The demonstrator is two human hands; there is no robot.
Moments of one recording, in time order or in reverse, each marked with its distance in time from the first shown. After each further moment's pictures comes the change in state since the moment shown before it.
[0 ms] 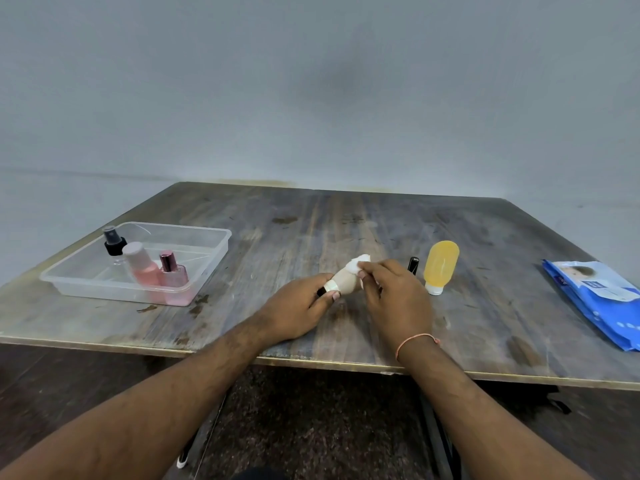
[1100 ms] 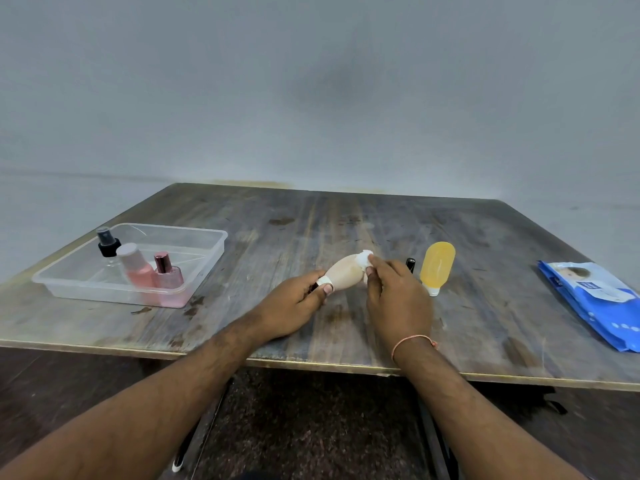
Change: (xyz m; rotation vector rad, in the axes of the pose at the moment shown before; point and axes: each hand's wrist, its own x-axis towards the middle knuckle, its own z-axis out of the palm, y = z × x) left_hand 0.003 -0.008 -0.002 -0.194 -0.013 -0.041; right_hand 0.000 0.004 0.006 -0.096 0.101 0.088
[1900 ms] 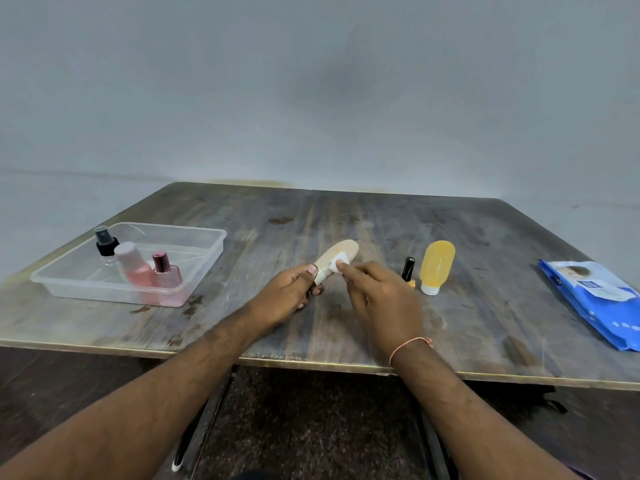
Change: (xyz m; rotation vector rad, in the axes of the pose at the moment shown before) left_hand 0.002 0.009 -0.004 -0.470 0.044 -0.187; right_hand -0.005 -0.001 0.005 0.073 0.012 -0.387
